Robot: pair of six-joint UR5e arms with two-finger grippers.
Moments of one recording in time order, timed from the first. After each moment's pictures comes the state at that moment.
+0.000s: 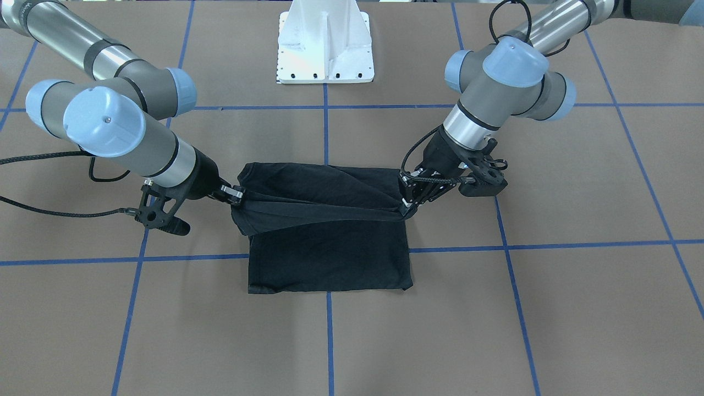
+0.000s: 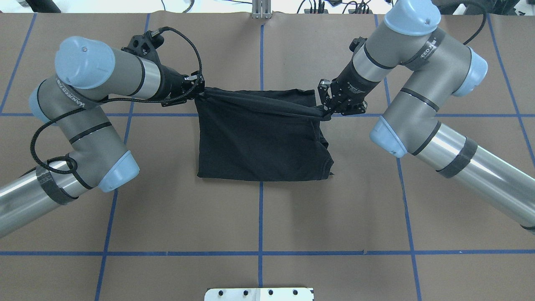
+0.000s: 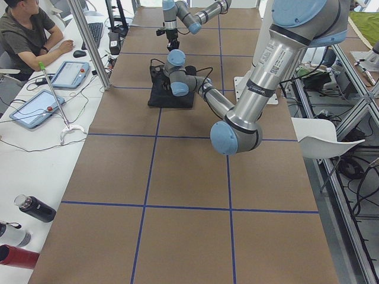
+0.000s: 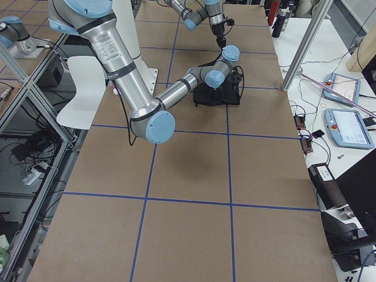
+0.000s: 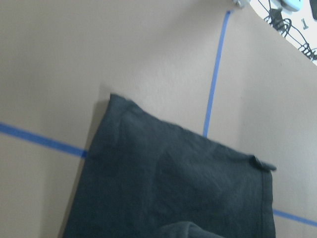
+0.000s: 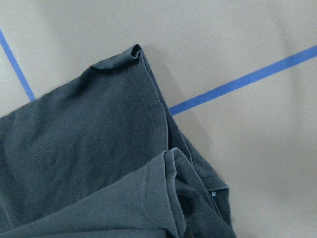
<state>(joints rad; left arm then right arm) -0.75 -2.12 -1.61 -2.23 -1.92 -1.57 0.84 -0.95 1.52 -1.31 2.34 1.47</state>
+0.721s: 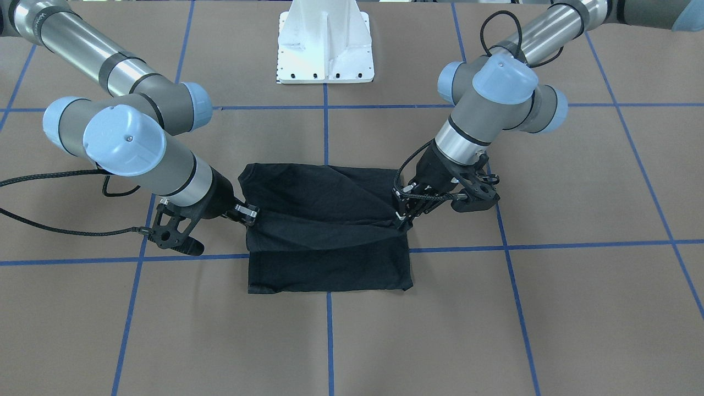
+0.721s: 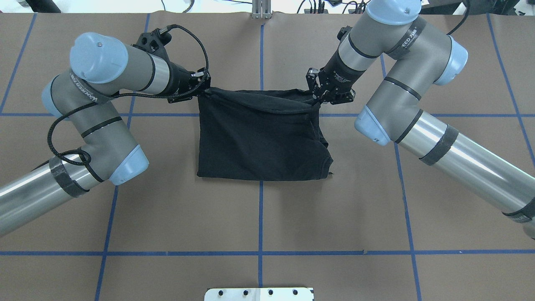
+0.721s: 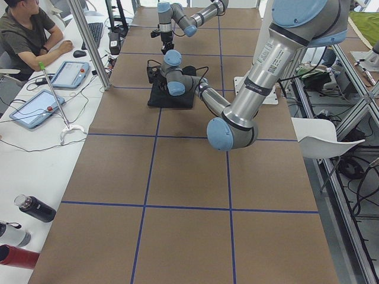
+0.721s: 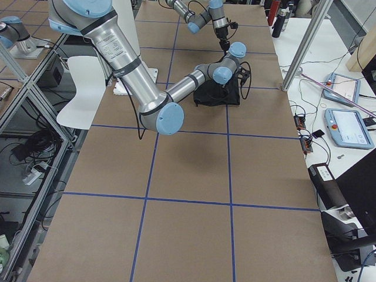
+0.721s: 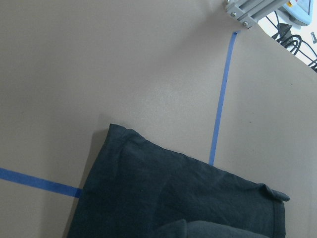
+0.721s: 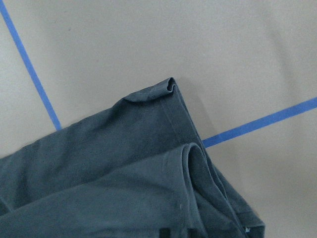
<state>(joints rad) -0.75 -2.17 -1.53 -2.24 -1.92 -1.59 0.85 -0.89 1.43 -1.27 2.30 1.48</state>
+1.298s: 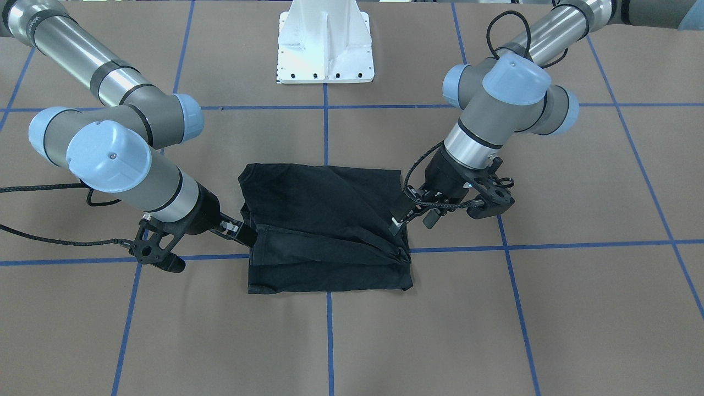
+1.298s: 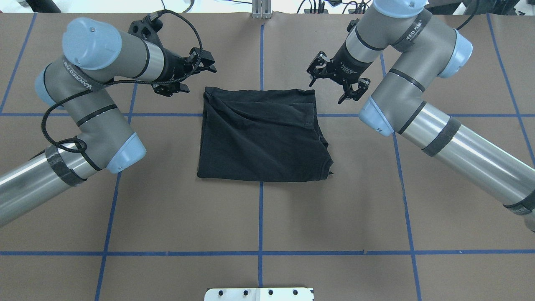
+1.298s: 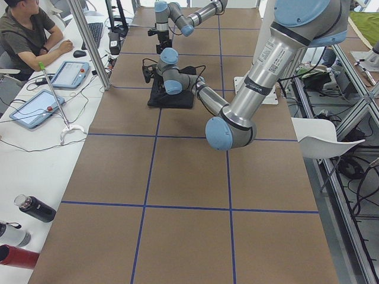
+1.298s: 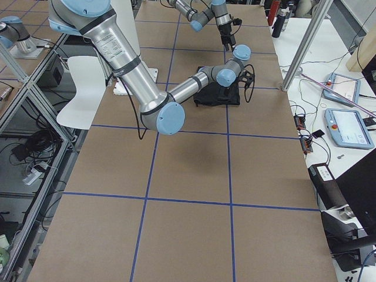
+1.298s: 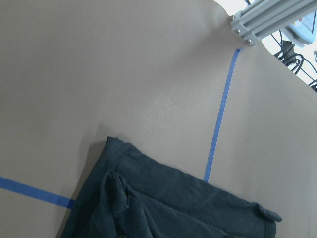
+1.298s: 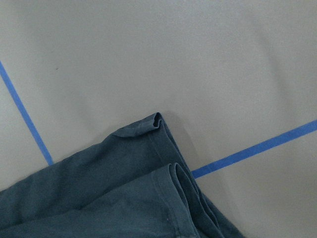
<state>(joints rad) -0.79 -2.17 -1.53 -2.23 -1.92 -1.64 0.87 -0.88 1.39 -1.27 2.29 1.49</state>
